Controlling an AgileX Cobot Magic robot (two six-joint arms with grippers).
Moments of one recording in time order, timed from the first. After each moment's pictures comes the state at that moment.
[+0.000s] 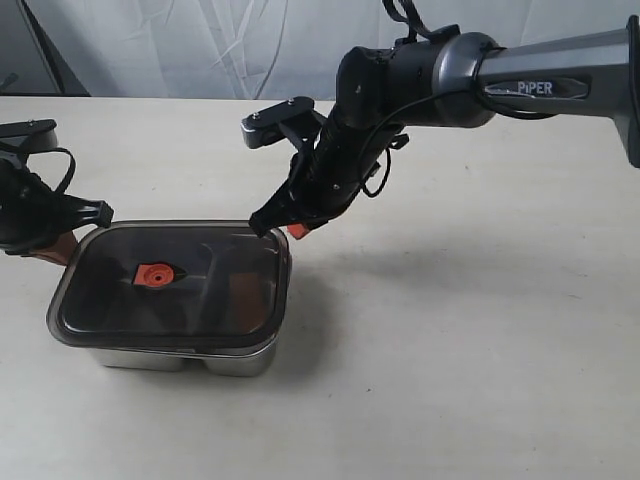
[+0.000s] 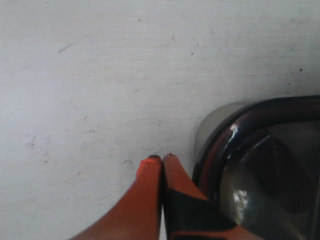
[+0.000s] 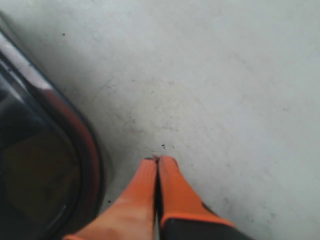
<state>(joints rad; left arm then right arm) 0.12 1.71 -0.94 -0.29 0.66 0.19 0.61 2.11 -1.53 0.30 0.71 -0.35</state>
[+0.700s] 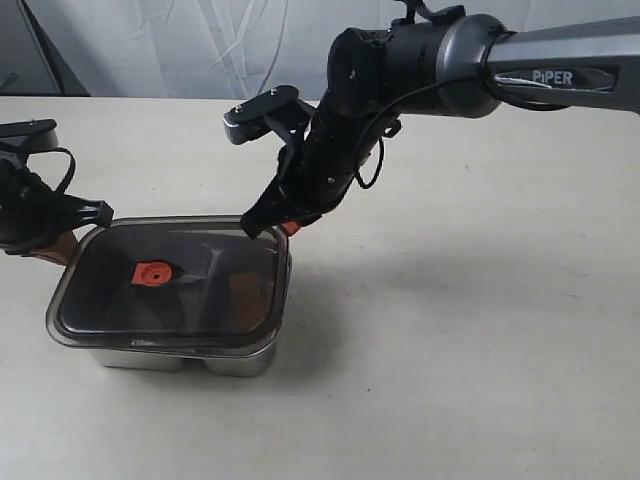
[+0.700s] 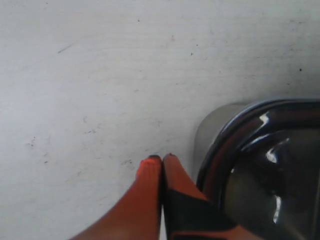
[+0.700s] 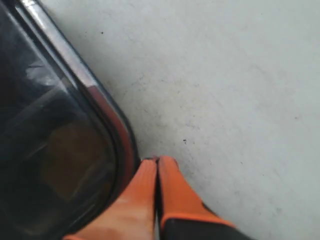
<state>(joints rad) 0.12 1.71 -0.94 -0.29 0.66 0.19 0.64 2.06 -1.53 0.29 0.76 -0.39</state>
